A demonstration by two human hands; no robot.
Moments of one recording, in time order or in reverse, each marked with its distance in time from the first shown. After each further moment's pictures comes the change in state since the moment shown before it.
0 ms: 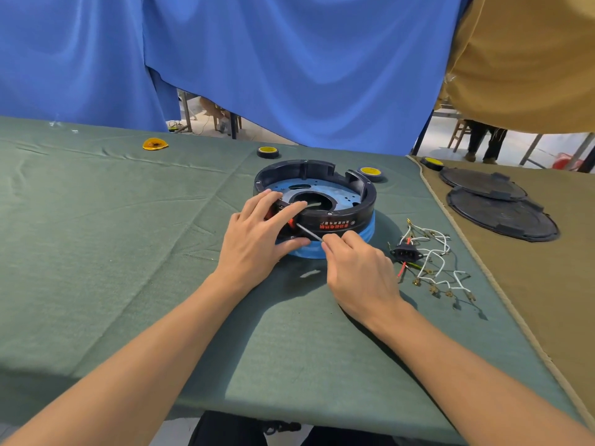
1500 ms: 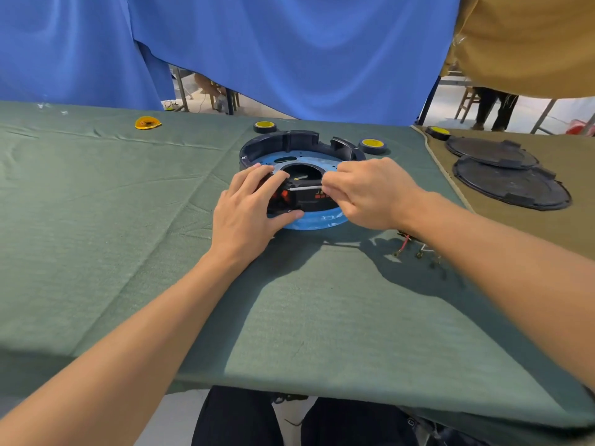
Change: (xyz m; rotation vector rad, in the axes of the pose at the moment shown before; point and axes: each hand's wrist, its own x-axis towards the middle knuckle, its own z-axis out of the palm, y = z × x) left_hand 0.001 -0.001 -0.005 -0.029 -0.017 -0.096; right_hand 0.074 0.040 -0.031 -0.122 -0.248 -0.413
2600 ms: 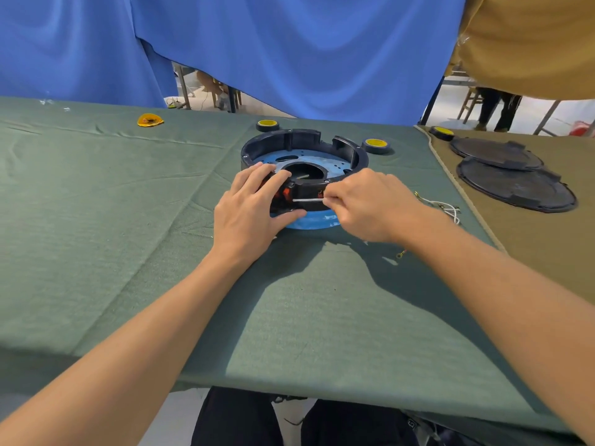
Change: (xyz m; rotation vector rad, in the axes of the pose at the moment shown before) left_hand 0.000 -0.001 0.001 0.044 0.025 -0.028; right_hand -0.003 -0.015 0.006 0.126 -0.123 0.190
